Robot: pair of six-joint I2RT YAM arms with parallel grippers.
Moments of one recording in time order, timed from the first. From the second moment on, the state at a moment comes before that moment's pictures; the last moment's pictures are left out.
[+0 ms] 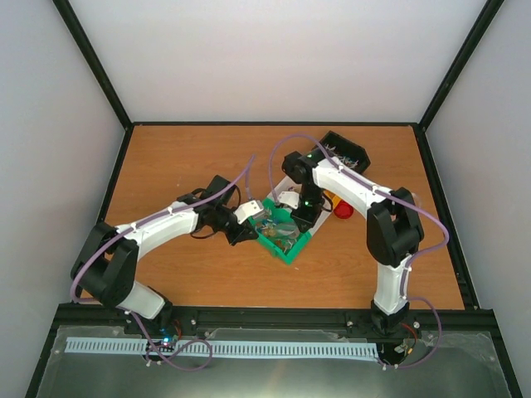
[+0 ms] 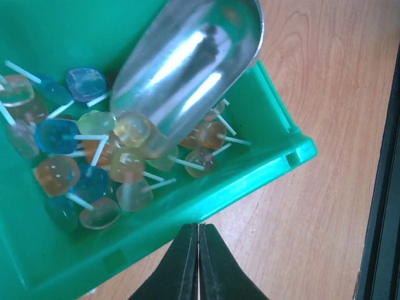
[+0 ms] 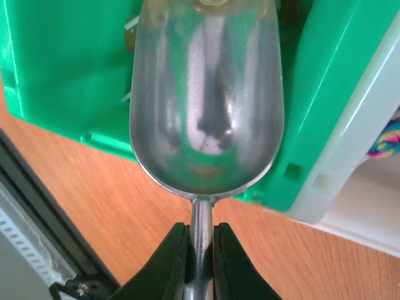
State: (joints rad) left arm -0.57 1.49 0.89 -0.50 0.58 0.32; right arm 0.61 1.93 1.62 -1.44 -0.20 -0.52
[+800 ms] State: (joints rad) left arm -0.43 1.50 0.99 -0.60 0.66 0.33; right arm 0.60 1.87 1.41 -1.04 -0.22 -0.44
